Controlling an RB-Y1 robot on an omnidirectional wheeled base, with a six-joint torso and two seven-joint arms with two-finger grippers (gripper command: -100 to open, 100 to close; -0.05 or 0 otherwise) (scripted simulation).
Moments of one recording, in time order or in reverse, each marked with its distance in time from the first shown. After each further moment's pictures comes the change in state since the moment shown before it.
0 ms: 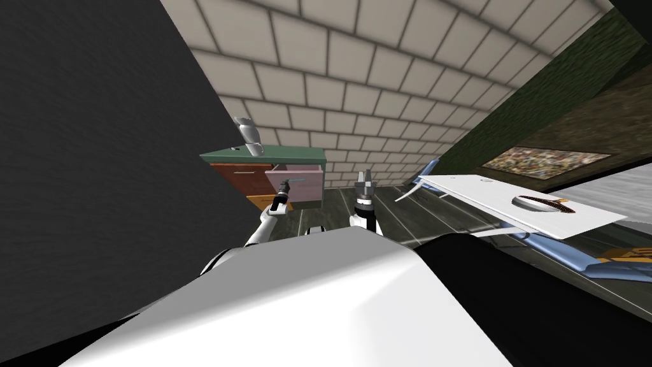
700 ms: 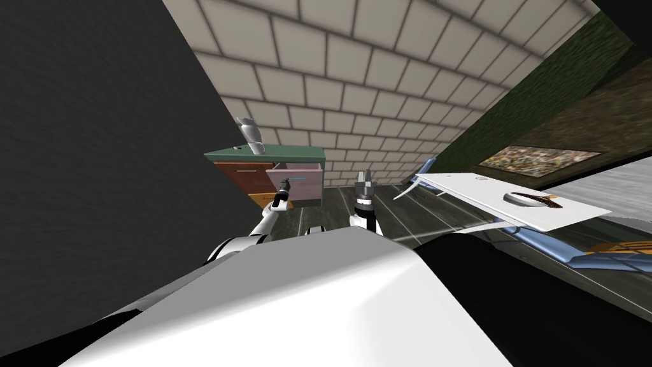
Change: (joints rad) left arm -0.122 0.002 0.028 0.173 0.012 -0.044 -0.007; right arm 0.000 0.000 0.000 0.000 0.000 0.000 0.000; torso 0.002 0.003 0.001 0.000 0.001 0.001
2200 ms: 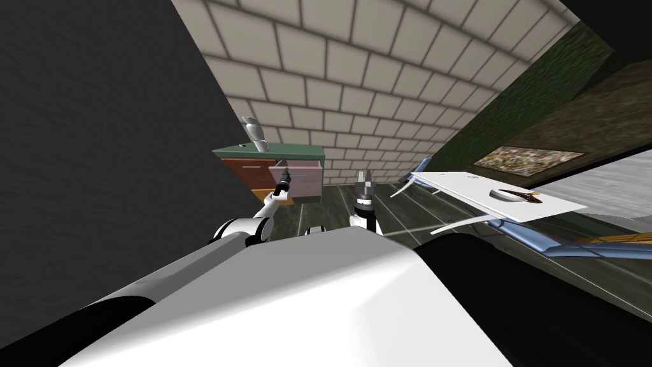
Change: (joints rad) left arm -0.242 0.028 0.034 0.210 0.020 0.051 0.002; right arm 0.000 0.000 0.000 0.000 0.000 0.000 0.000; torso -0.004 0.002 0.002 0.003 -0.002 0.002
